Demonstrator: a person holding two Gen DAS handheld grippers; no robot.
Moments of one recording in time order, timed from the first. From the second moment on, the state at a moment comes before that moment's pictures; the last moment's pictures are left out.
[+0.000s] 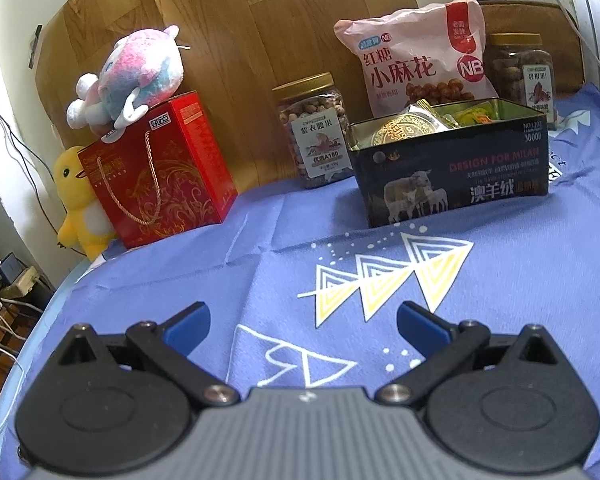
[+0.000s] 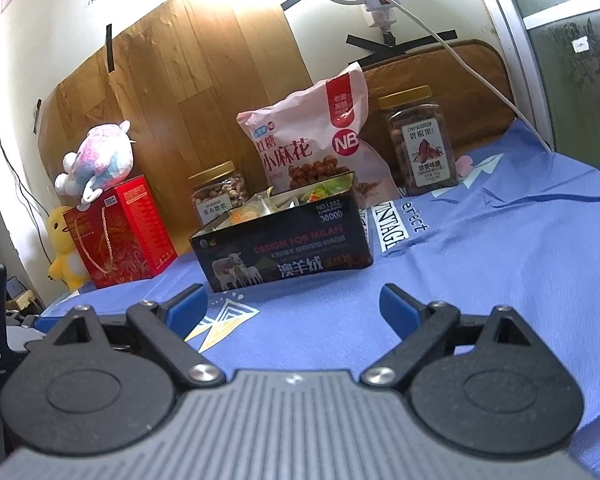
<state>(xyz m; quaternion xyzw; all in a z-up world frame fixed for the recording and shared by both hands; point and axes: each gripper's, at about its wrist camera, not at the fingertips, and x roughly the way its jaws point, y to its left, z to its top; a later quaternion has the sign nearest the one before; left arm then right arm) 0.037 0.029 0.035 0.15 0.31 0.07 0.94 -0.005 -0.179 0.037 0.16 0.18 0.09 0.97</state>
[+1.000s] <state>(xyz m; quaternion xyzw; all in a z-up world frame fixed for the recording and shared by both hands) 0.051 -0.015 0.024 0.21 0.33 0.04 0.92 0.004 -0.211 0.021 0.21 0.19 0.09 0.95</state>
